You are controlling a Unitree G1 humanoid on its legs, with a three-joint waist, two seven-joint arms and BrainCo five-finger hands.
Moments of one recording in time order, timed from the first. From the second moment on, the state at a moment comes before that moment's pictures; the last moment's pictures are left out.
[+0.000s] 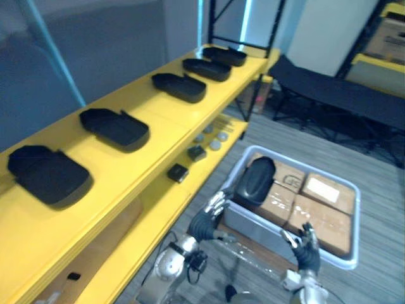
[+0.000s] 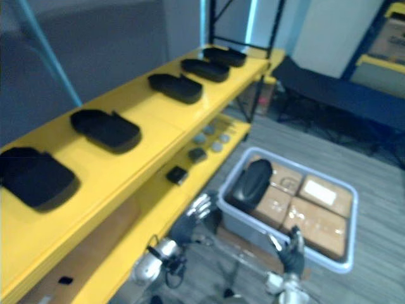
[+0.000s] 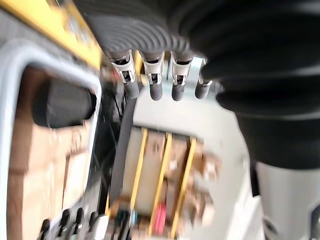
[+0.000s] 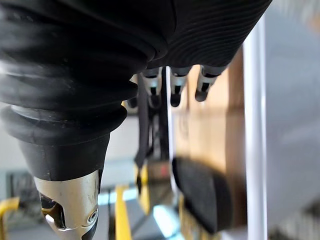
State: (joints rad) left arm 0.08 0.19 -0.60 -0.04 -0.26 -0.23 -0.10; right arm 0.48 -0.07 -0.01 0.12 0.32 -0.32 -0.25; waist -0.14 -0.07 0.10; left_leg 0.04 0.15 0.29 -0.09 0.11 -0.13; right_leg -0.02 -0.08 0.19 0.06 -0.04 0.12
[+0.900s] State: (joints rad) left arm 0.35 0.15 -0.22 -0.11 -0.22 -0.14 0.05; right arm 0.29 -0.15 0.23 0.11 0.34 -0.33 -0.10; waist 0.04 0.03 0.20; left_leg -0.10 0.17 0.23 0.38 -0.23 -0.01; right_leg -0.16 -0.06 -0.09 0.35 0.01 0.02
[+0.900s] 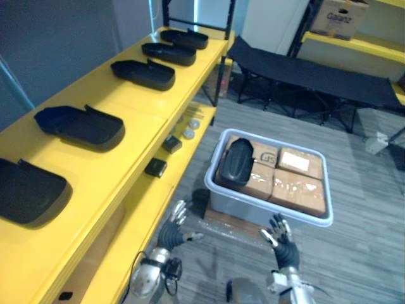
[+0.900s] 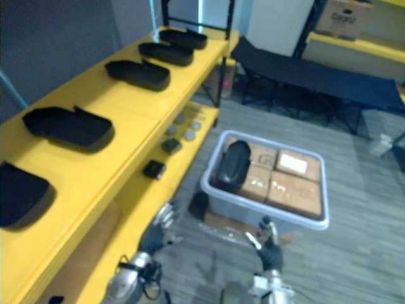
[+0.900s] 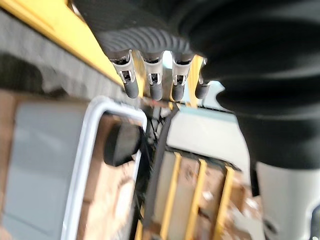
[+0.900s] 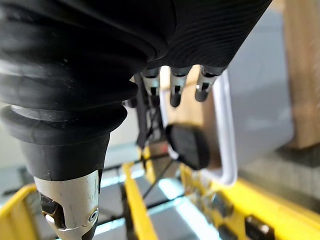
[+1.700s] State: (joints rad) left arm 0.27 0.12 -0.22 -0.08 -0.32 -0.24 0.15; right arm 0.12 -0.18 0.16 0.09 0.22 -0.37 -0.25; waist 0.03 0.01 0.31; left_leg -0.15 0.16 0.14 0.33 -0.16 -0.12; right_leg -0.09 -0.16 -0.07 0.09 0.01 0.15
